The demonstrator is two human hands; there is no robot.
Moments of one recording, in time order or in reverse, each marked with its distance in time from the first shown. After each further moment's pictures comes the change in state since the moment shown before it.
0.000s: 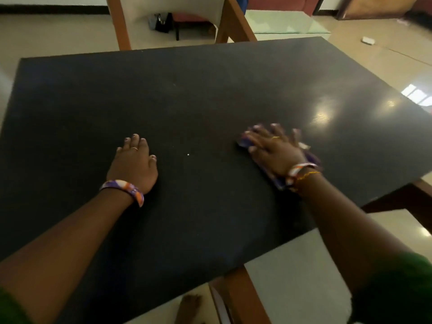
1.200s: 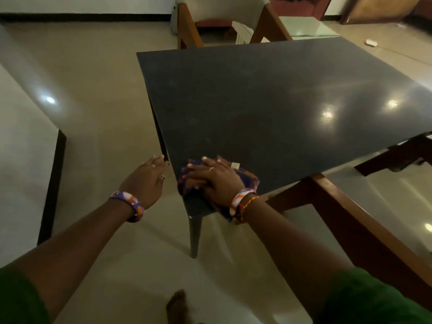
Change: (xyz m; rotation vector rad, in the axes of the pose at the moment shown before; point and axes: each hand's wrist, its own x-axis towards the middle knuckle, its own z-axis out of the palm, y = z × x) left_hand -0.182 -0.271 -0.039 -0.070 -0.061 0.275; right_hand -0.155 -0.397 0.046 0.279 -0.097 -0.365
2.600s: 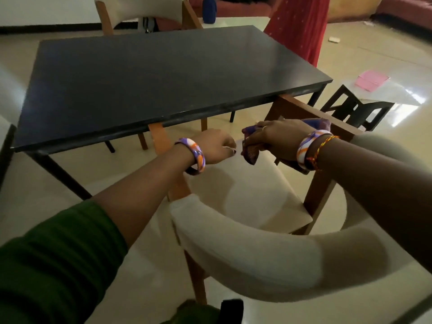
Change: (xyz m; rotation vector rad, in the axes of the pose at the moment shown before) left_hand -0.070 0.569 0.106 -0.033 -0.242 0.299; right_hand -0.448 0.259 -0.228 -0.683 -0.192 0.070
